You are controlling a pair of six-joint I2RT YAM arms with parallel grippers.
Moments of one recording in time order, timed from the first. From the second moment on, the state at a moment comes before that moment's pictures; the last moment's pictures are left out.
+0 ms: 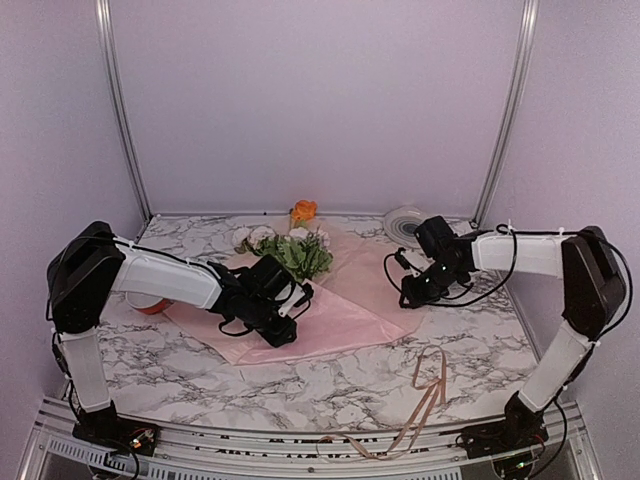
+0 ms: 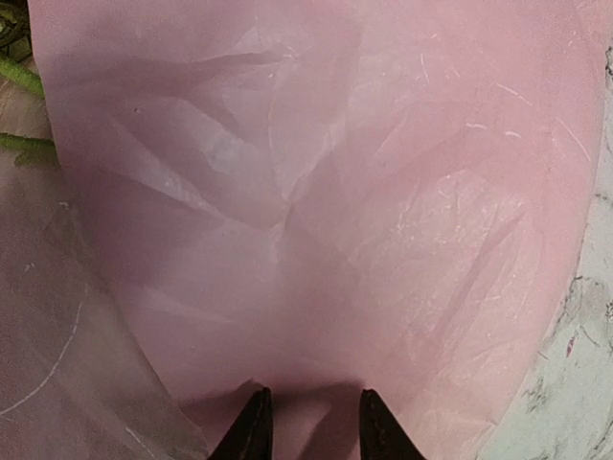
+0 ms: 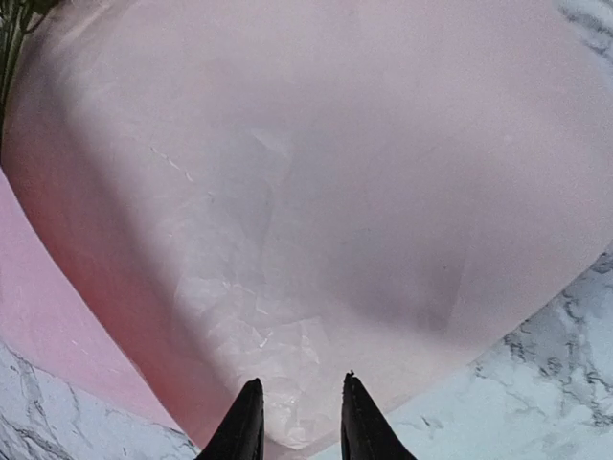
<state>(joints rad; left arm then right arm) -0.88 1.91 1.14 -0.30 0.05 -0.07 0.45 1.70 1.07 -0.55 -0.17 0.10</state>
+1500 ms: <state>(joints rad) -1.00 1.81 1.02 -0.34 -0.05 -0.03 0.64 1.83 0.93 -0.20 -0.59 0.28</state>
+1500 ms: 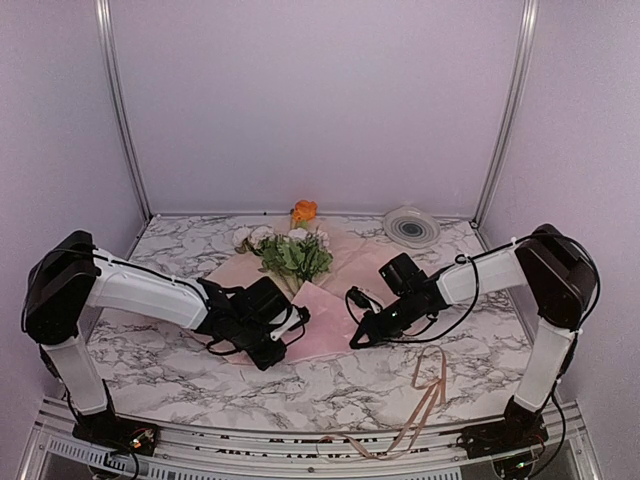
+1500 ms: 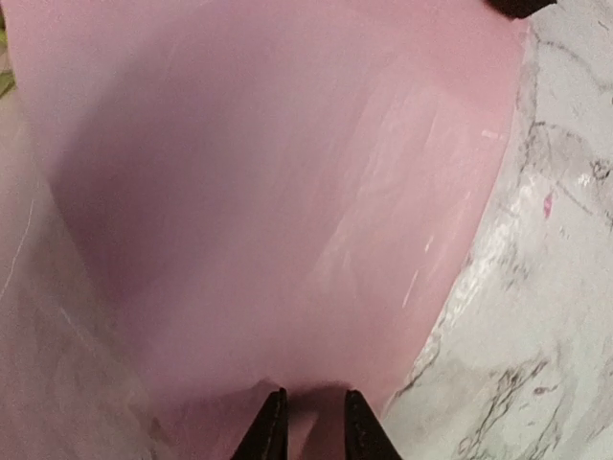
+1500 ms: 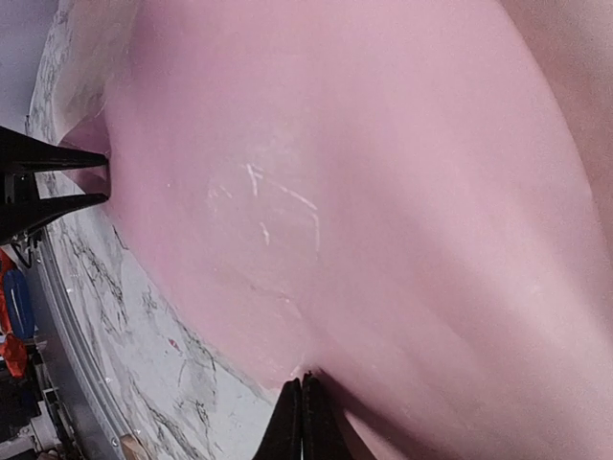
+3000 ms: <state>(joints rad) -0.95 2.08 1.41 -0.43 -0.03 -0.06 0.60 1.71 0.90 -0.34 -0.27 0.38</state>
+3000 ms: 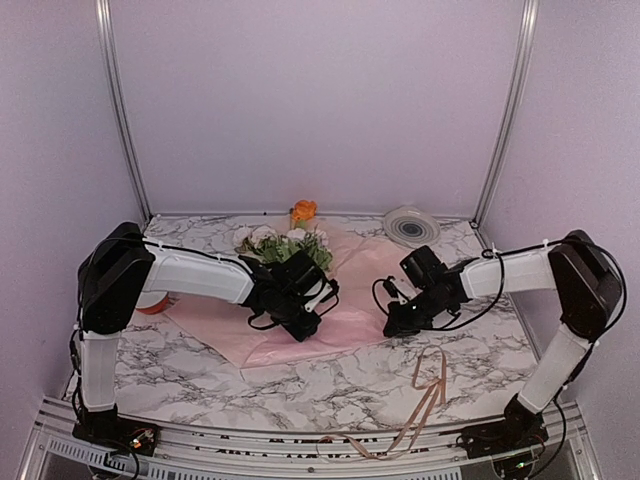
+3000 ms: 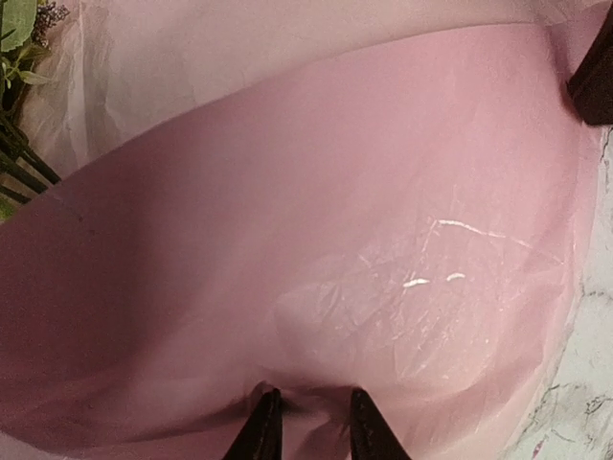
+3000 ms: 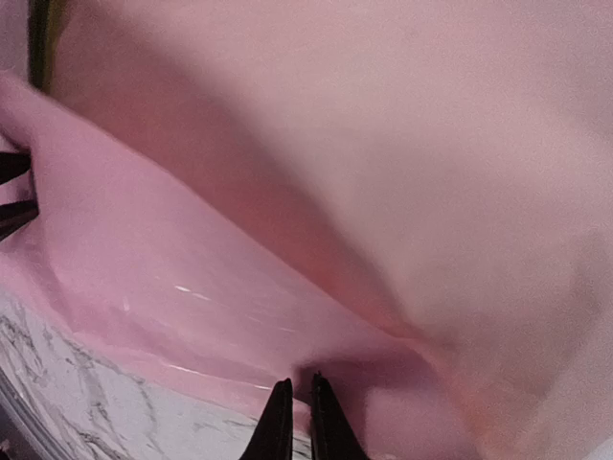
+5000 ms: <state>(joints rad) -0.98 2.33 1.80 -0.51 0.11 0.04 0.52 1.53 0.75 -0.35 -0.16 0.92</state>
